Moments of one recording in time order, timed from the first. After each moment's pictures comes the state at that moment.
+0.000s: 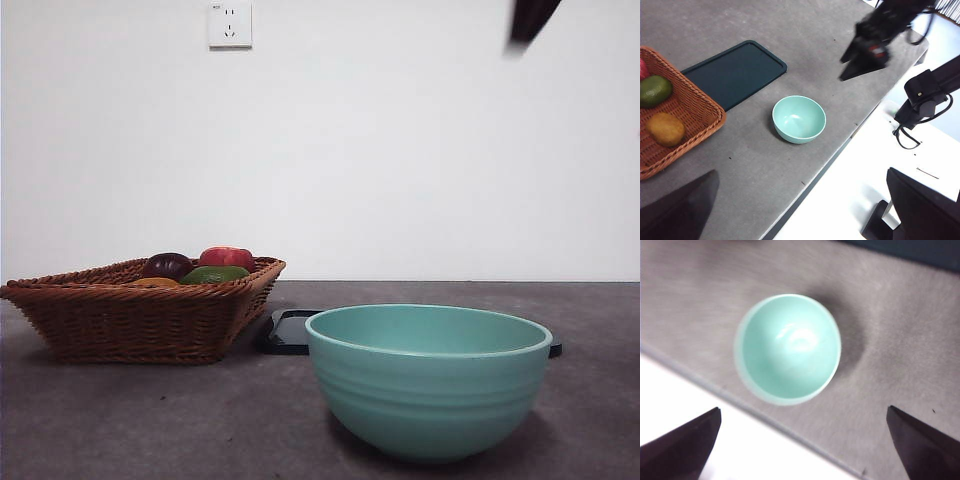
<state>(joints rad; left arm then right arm) -0.55 0.59 1.39 -1.37 0.39 0.06 0.71 0.92 0.99 -1.05 -0.16 0.43</state>
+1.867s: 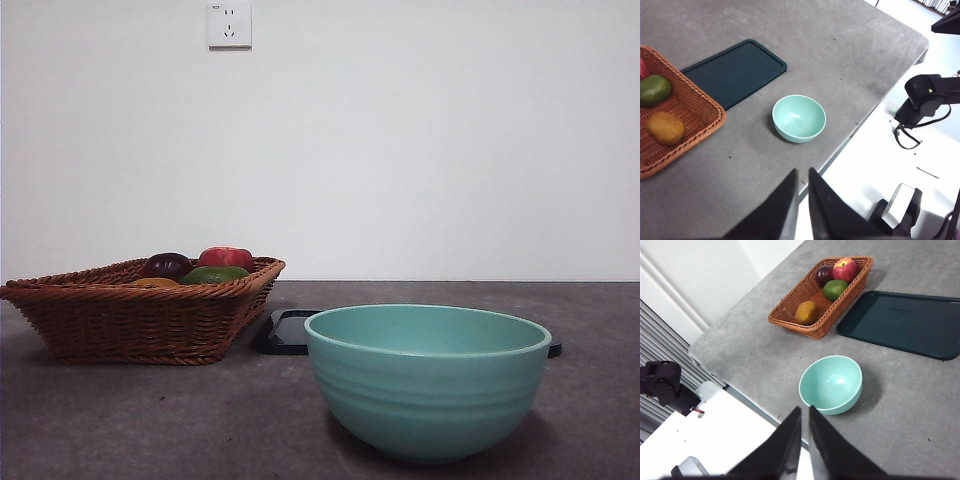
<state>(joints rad) -0.55 0.59 1.39 -1.38 0.39 0.06 0.72 0.18 1.00 -1.20 -0.16 0.41</state>
